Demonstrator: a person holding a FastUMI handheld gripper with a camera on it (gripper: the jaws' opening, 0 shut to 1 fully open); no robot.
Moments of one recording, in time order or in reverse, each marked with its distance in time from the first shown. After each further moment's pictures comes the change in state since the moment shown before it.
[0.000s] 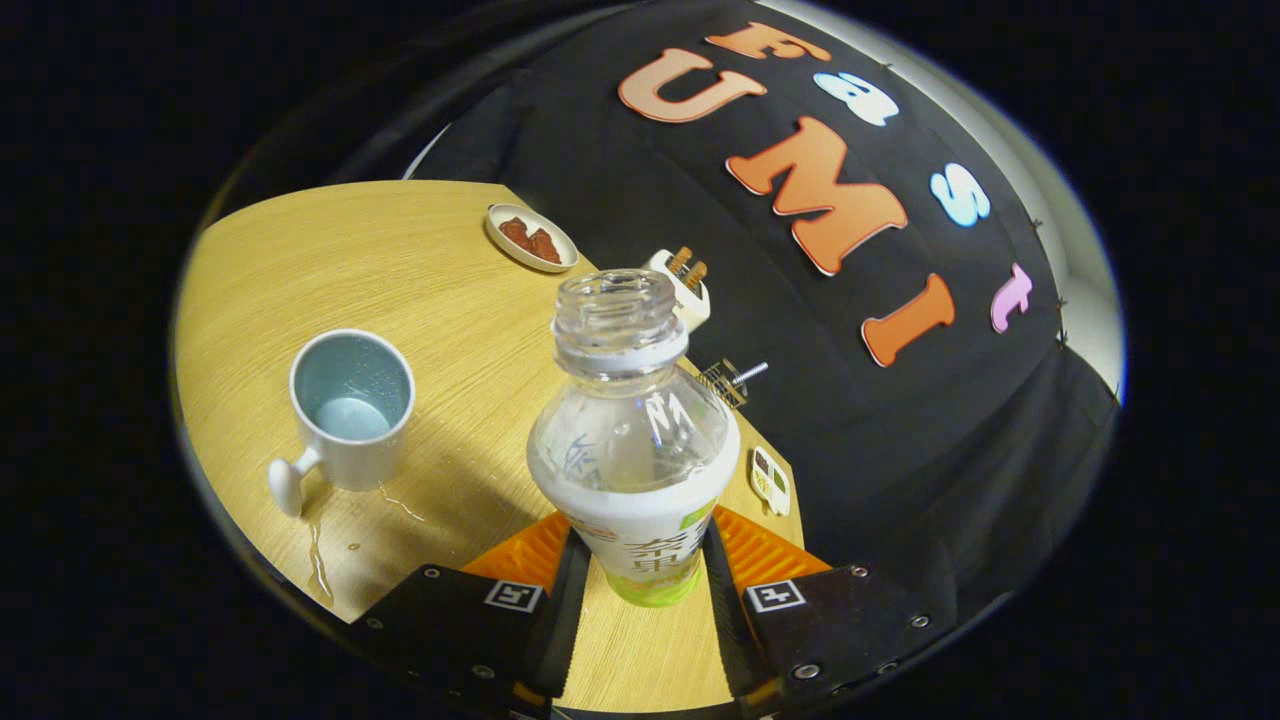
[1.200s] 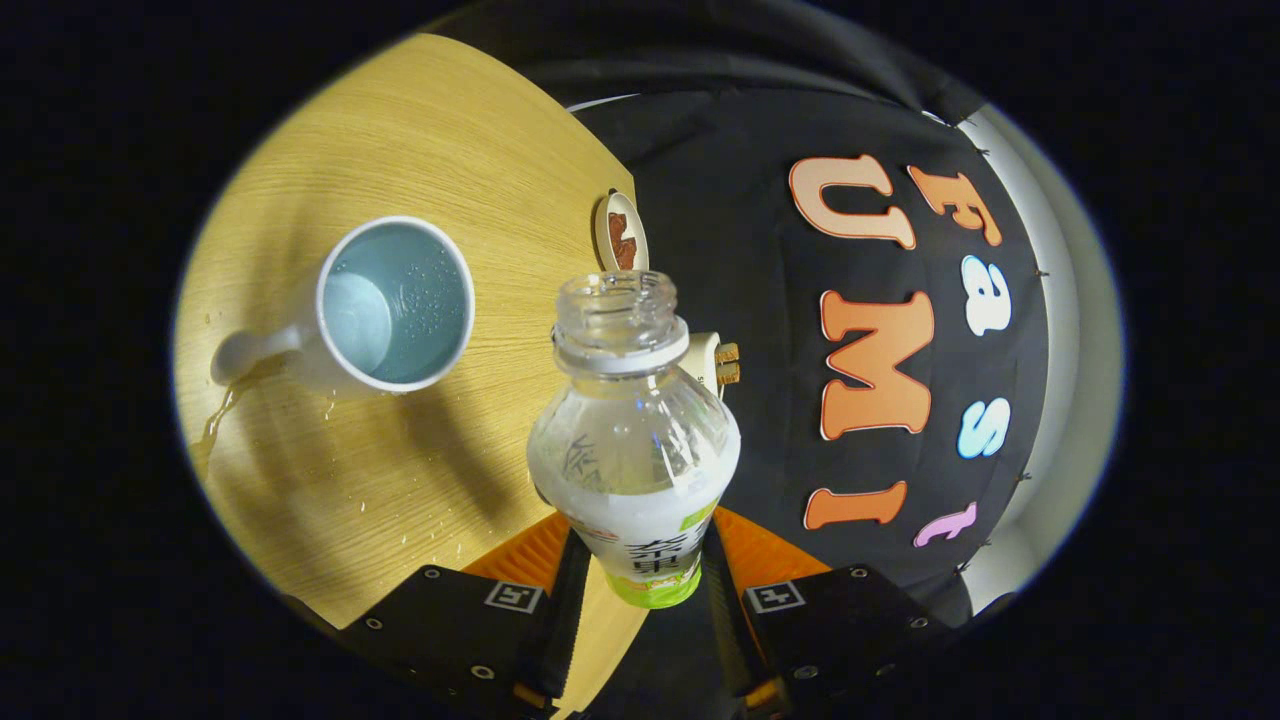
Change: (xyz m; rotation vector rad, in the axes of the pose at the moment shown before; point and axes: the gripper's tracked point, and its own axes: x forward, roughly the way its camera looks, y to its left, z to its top) arm 0.004 0.005 0.042 -0.634 -0.140 -0.115
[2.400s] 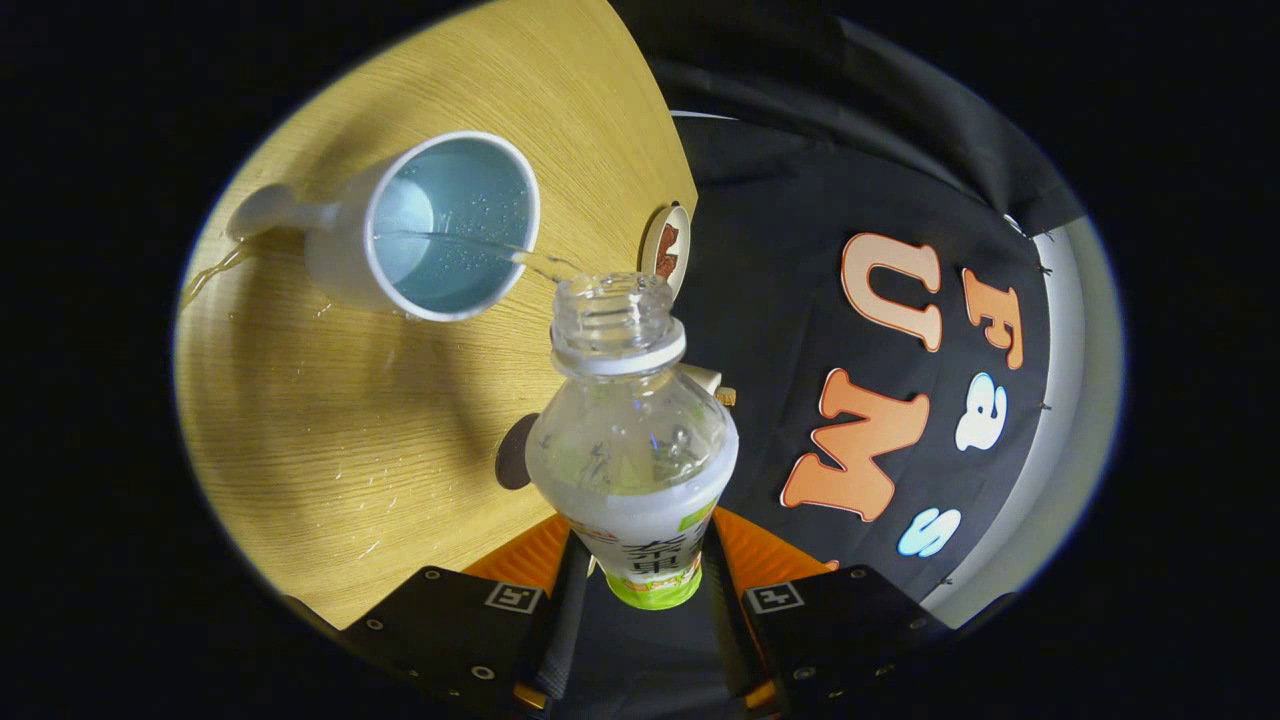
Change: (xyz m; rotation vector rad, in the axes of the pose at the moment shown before) arm 0.009 -0.026 0.010 -0.319 -0.081 -0.003
